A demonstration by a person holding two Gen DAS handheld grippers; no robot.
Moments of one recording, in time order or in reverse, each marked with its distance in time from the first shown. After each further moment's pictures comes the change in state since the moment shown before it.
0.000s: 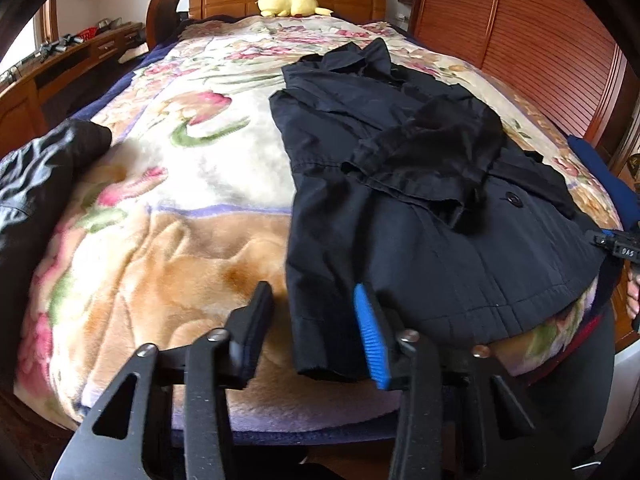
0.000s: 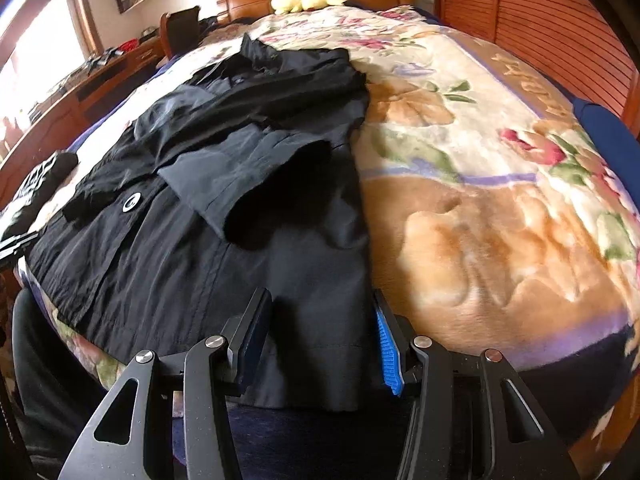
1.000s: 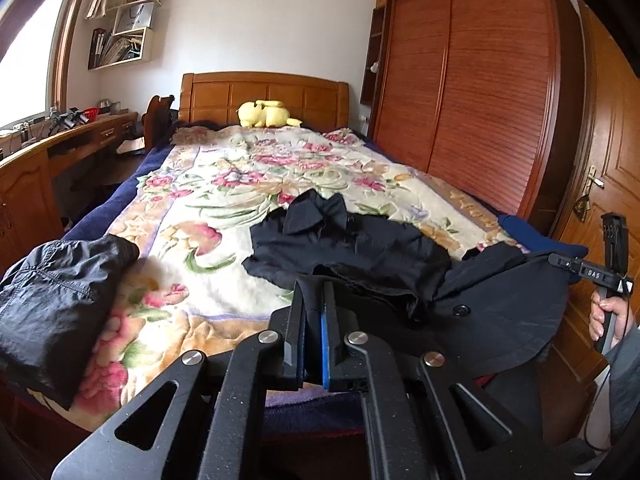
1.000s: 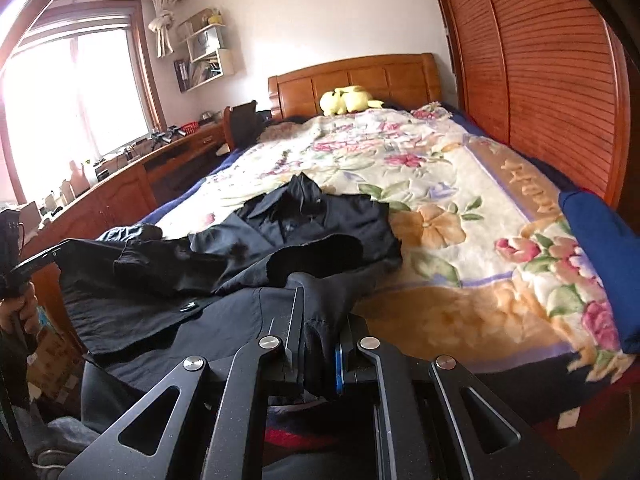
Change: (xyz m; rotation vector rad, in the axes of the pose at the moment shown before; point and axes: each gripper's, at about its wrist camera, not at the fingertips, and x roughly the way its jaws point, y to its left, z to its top) left arm -0.200 -0.020 0.006 0.037 -0.385 -0.105; right arm -0.175 -0.010 -0.020 -0.017 -0.387 0.152
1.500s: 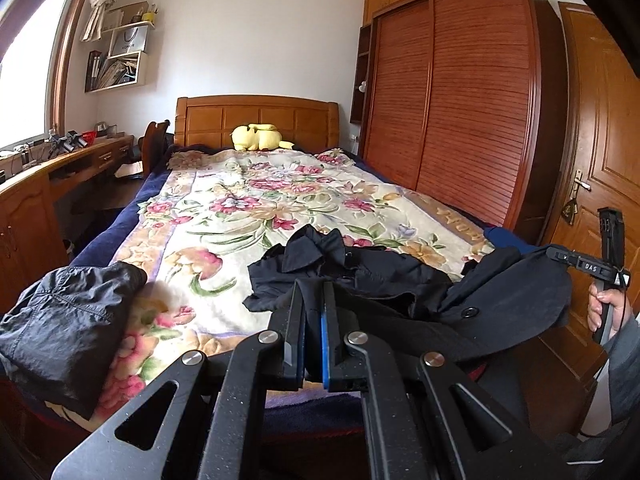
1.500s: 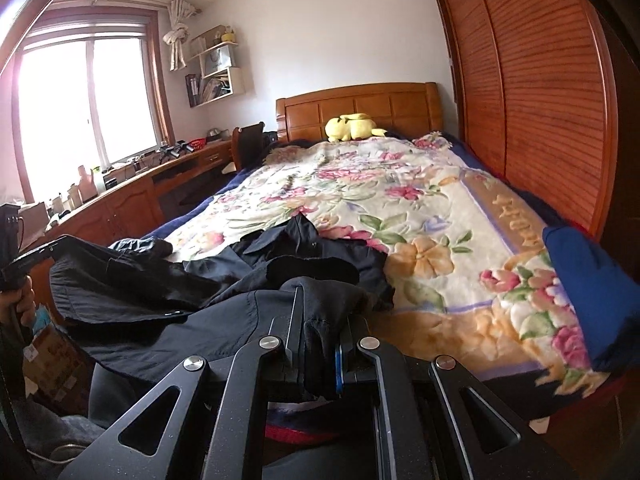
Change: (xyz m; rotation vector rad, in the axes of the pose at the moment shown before) left arm -0.039 -0.005 0.012 0.038 -0.053 -0.006; right arm -0.045 0.019 -0.002 -0.062 -0.068 -0.011
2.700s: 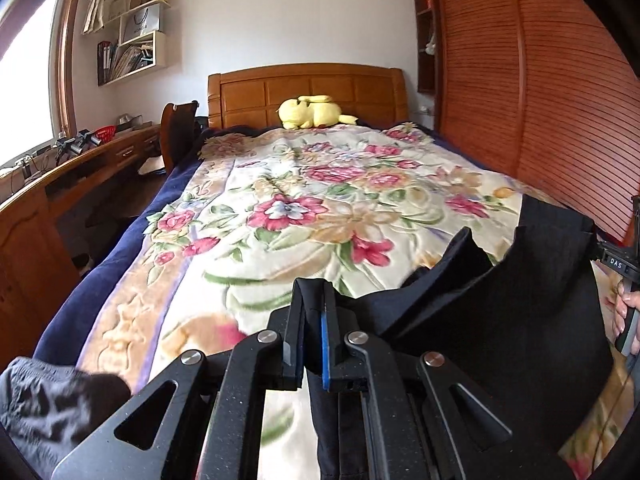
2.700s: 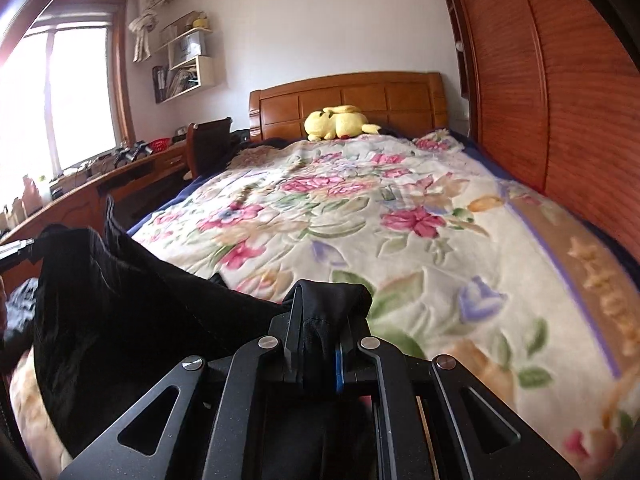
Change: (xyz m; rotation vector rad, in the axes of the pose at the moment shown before) left arm 0.337 0.092 0.101 0.021 0.080 0.240; right arm 0.400 -0.061 0.109 0.021 0.002 -0.027
